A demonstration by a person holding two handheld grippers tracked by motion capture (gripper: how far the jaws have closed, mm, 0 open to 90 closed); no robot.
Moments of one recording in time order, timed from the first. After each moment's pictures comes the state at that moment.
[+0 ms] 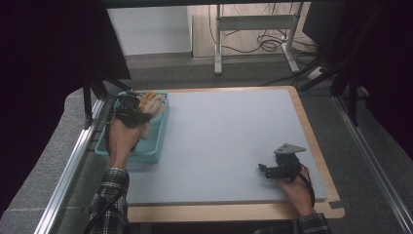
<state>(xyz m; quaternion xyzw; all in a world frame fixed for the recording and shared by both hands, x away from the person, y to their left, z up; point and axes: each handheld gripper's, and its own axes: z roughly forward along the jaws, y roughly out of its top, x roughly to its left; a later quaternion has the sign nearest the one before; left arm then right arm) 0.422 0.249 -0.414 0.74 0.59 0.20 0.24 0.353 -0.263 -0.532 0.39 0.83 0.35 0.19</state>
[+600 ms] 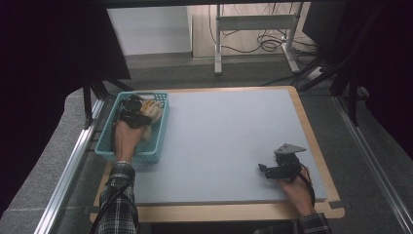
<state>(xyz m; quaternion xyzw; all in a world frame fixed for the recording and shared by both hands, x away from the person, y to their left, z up) 0.460 0.260 -0.466 0.74 0.62 0.16 0.20 0.353 -0.263 -0.532 0.39 0.83 0.35 0.19</state>
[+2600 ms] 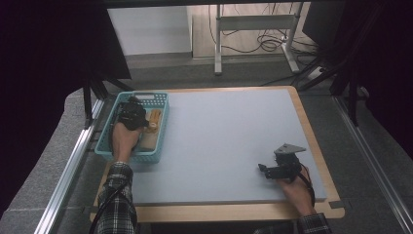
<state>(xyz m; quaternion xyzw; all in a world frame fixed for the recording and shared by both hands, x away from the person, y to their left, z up) 0.458 0.274 -0.474 0.74 0.62 0.14 0.21 0.353 -0.263 -0.532 0.39 0.83 0.35 0.19</state>
